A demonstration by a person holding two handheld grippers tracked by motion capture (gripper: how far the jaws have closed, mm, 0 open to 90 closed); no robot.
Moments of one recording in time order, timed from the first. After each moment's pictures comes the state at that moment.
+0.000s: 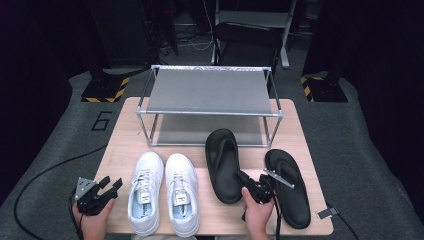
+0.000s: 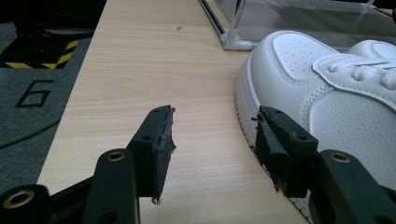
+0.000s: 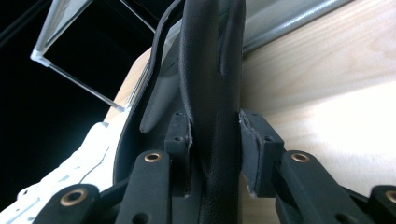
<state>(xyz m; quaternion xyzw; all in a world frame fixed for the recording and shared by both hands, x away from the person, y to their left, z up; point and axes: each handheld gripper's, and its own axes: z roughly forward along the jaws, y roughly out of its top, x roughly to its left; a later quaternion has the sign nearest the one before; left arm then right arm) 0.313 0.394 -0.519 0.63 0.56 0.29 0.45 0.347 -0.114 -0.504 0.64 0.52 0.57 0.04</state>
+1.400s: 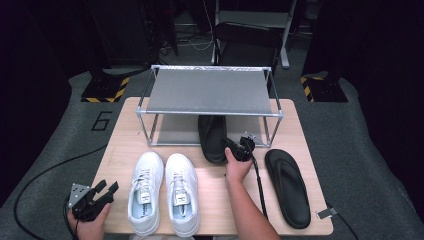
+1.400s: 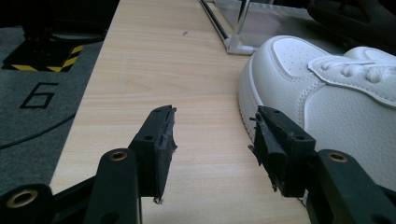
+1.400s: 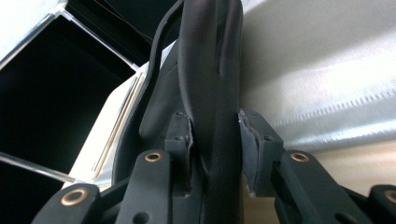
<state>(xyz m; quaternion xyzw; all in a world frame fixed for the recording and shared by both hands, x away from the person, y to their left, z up) 0.295 0.401 -0.520 0.61 0.57 0.30 0.46 0.488 -0.067 -0.514 0.66 0.50 0.56 0.05</state>
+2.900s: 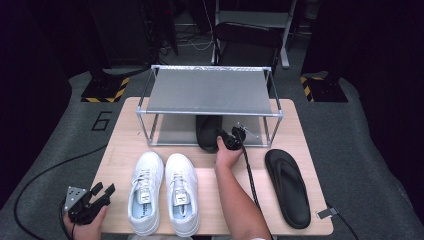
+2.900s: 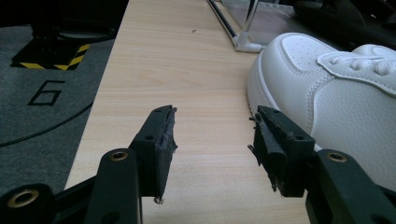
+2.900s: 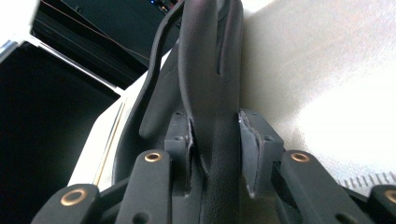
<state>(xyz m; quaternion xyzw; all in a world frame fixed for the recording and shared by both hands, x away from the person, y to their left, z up) 0.288 0.407 -0.522 0.60 0.57 0.31 0.46 0.539 -0.038 -0.525 0.69 0.45 0.56 0.06</state>
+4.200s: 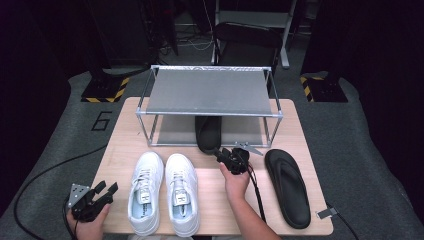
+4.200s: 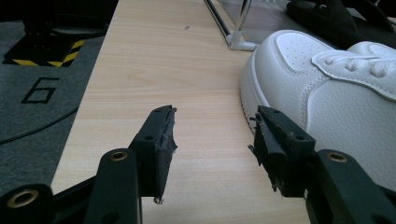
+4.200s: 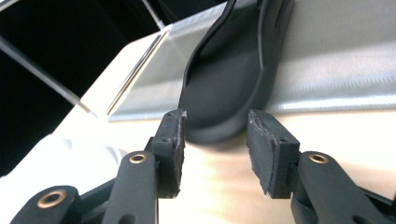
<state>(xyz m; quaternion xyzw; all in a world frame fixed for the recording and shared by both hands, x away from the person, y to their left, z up) 0.295 0.401 -0.520 0.61 0.57 0.30 0.46 0.436 -0.052 -0.500 0.58 0.61 0.54 0.11</state>
